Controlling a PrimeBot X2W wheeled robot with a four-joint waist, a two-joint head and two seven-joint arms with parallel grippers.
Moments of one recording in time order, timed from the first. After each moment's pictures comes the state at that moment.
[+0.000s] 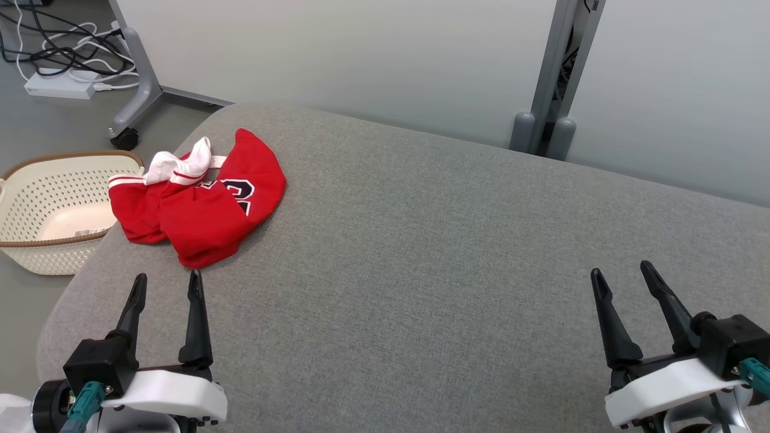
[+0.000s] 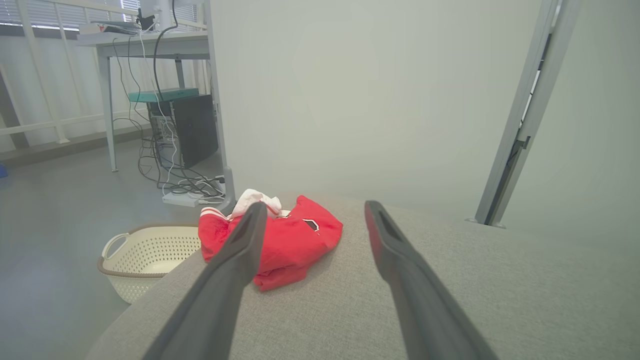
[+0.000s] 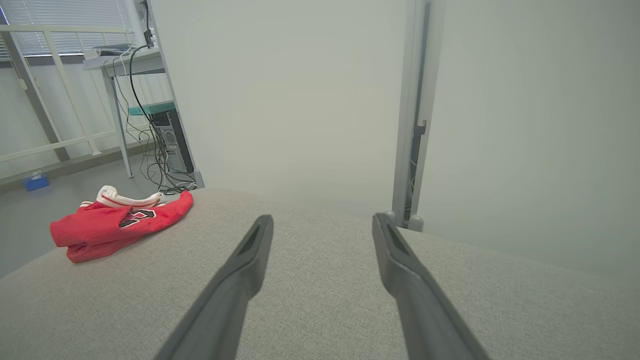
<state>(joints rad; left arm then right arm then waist) 0.00 0.31 -0.26 -0.03 -0.45 0.32 -0.17 0.01 -0.05 0.03 -0.05 0.16 0.13 -0.03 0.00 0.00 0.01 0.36</state>
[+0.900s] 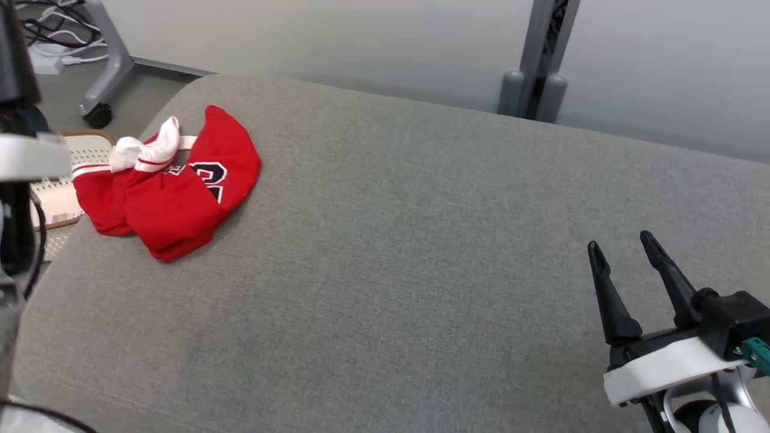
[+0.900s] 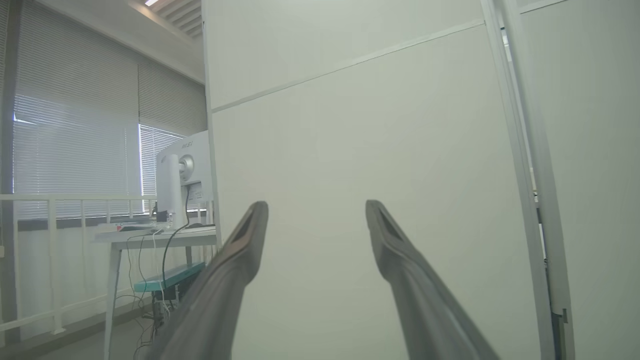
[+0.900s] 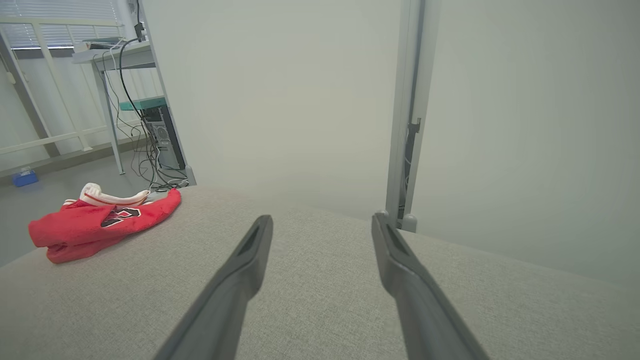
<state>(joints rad) -0.57 0.49 -0.12 -0.07 -0.46 0.25 -0.10 -0.03 -0.05 0.04 -0.11 0.12 0.13 0.00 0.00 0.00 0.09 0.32</state>
